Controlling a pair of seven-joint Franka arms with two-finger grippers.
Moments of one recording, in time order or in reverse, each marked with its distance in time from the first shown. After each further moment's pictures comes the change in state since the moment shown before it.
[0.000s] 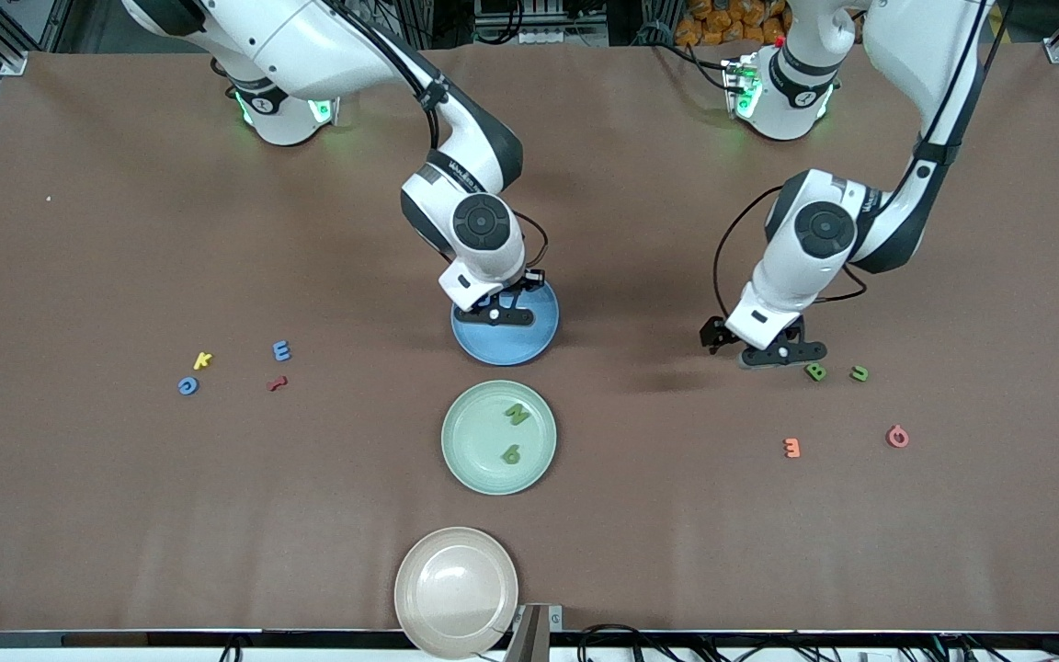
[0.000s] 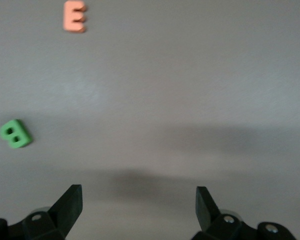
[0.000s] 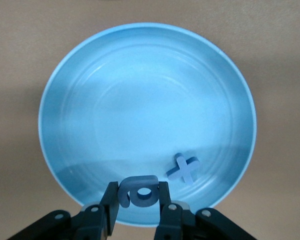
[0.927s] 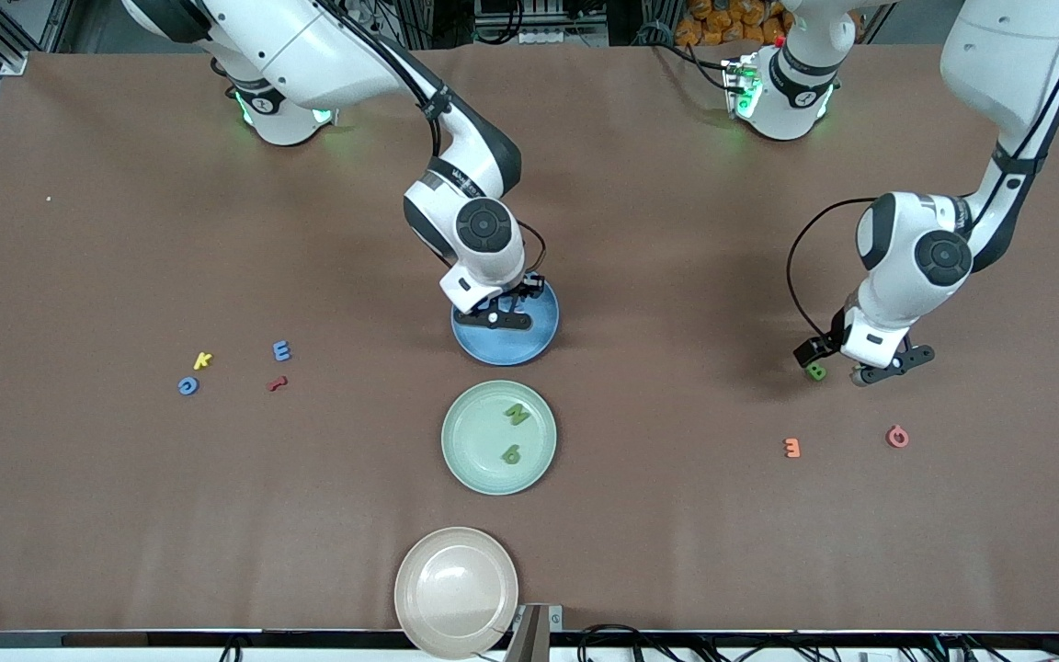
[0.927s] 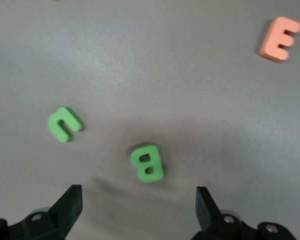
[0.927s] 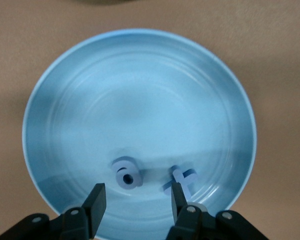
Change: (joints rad) left arm 0.288 0.089 0.003 -0.030 0.000 0.087 -0.017; right arm 0.003 0.020 -0.006 -0.016 -0.041 0.046 0.046
